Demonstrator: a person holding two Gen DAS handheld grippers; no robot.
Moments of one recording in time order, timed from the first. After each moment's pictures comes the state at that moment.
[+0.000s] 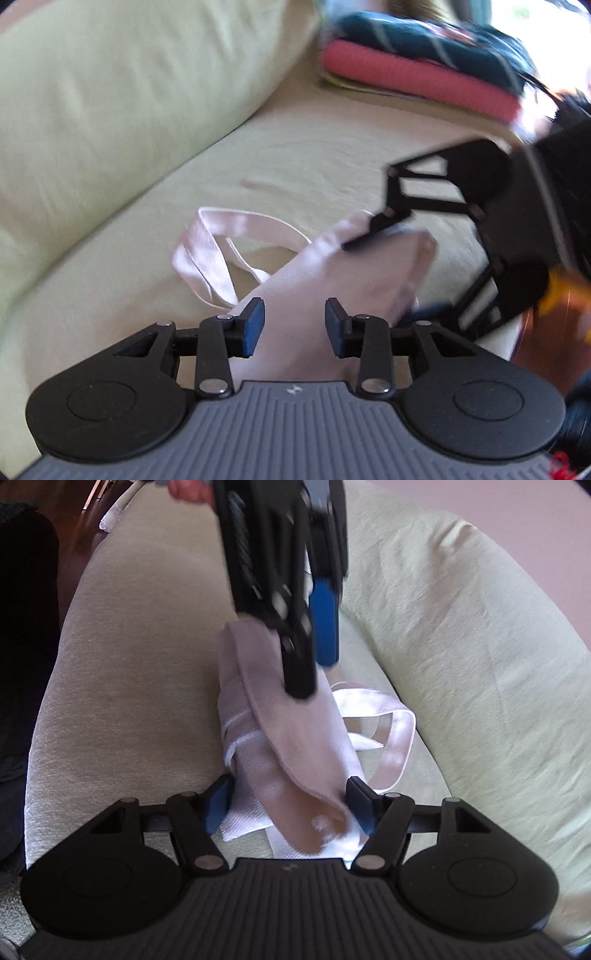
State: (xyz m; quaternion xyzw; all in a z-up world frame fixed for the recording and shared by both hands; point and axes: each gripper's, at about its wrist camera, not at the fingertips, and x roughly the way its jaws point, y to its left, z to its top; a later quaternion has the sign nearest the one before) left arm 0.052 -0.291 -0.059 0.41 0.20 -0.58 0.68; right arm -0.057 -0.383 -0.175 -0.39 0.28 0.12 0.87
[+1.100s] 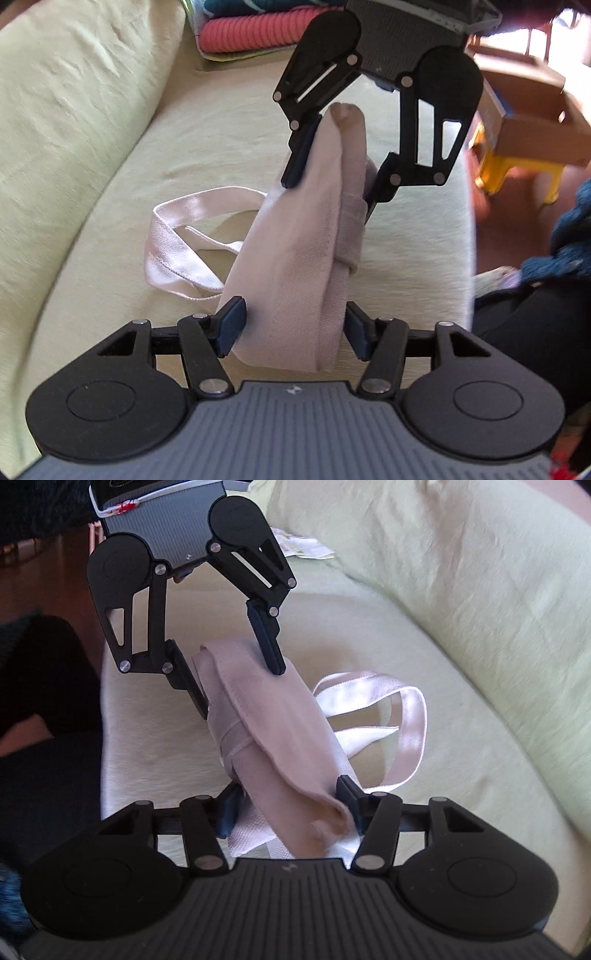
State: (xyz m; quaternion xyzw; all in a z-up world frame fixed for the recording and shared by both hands) left arm 0.065 -0.265 -0.069 0.44 0.23 -0.66 0.56; right arm -0.040 -0.415 -0.121 -0.17 0.39 0.22 0.88
